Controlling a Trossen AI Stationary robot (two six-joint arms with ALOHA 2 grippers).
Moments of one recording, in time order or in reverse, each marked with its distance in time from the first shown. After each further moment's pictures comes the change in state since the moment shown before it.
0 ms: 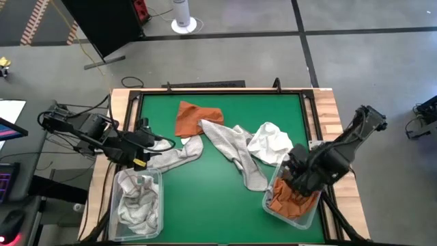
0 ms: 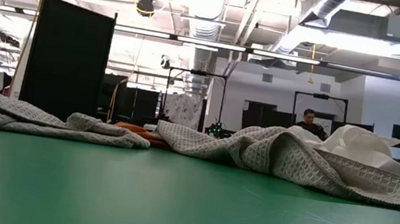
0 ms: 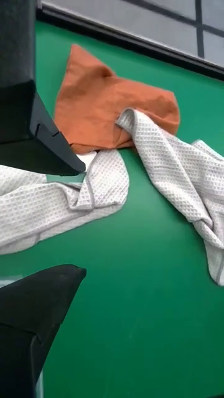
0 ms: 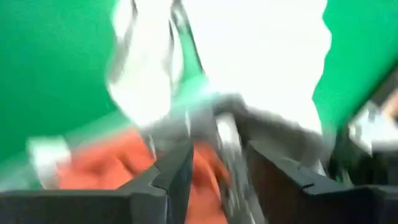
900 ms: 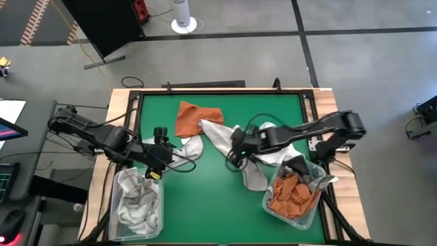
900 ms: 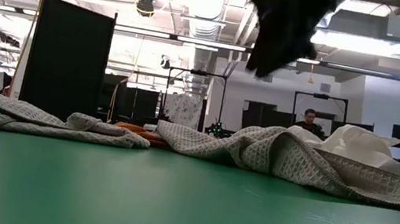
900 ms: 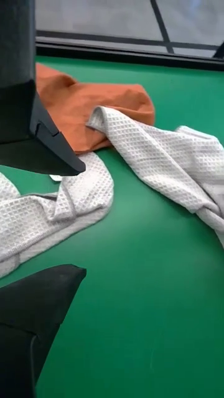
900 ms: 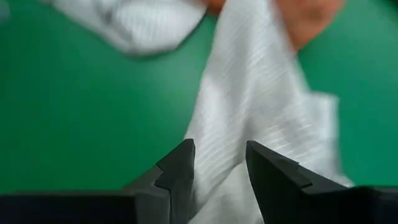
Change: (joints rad) left arm -0.030 0.213 0.000 0.129 -0.056 0.184; right arm -0.584 0.305 -0.058 0.878 0.040 -0.968
